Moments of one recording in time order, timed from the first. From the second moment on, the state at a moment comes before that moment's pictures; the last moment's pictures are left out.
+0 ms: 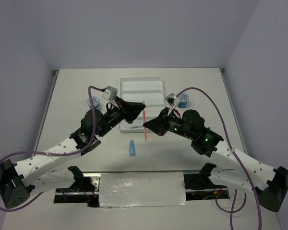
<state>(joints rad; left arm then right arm) -0.84 1.02 0.77 0.41 -0.04 -0.55 0.81 0.88 0.72 0.04 -0.22 0.57</state>
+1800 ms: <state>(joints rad) -0.82 0.99 0.81 0.32 0.07 -0.50 0.82 0.89 0.81 0.09 -0.18 0.21</state>
